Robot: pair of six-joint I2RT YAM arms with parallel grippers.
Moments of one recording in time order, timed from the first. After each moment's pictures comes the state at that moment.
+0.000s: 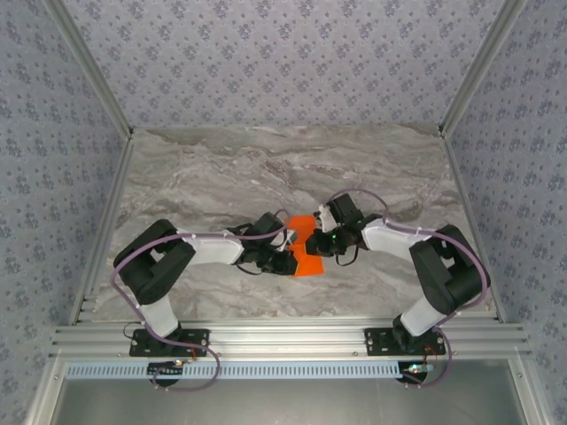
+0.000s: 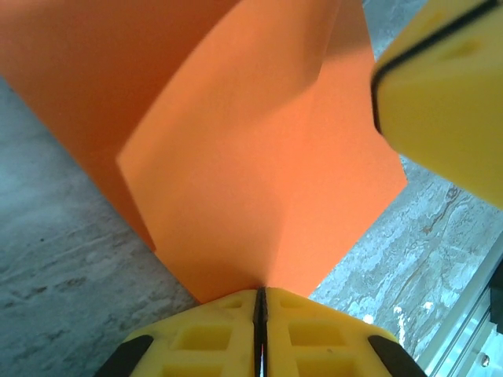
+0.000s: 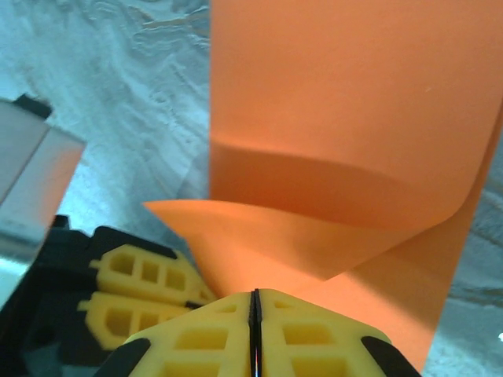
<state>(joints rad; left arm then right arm) -0.85 1.75 0.83 -0.11 0.46 -0.60 0.53 1.58 0.76 -0.25 -0.54 0.49</state>
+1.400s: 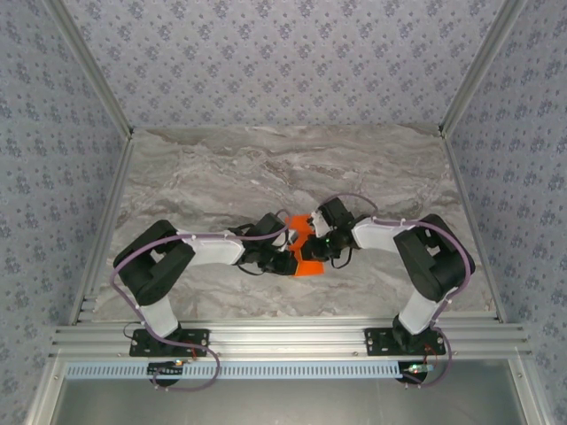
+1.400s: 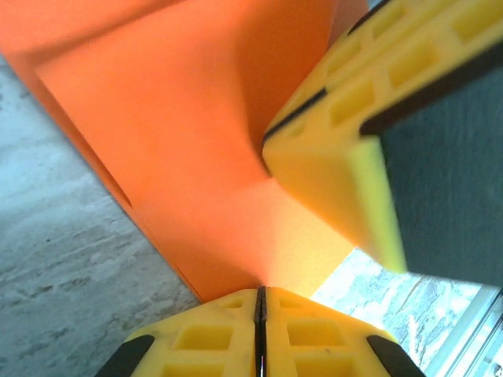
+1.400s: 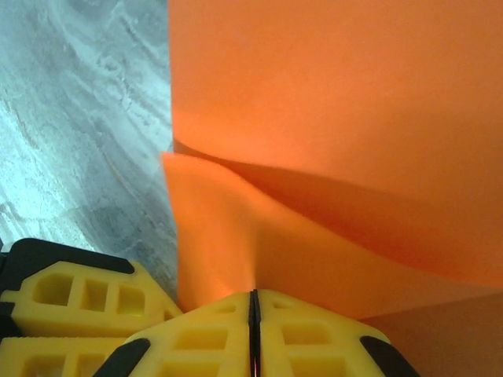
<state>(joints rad) -0.87 1.75 0.84 -0.13 0.42 -0.60 0.55 1.70 0.80 -0.25 -0.54 0.45</state>
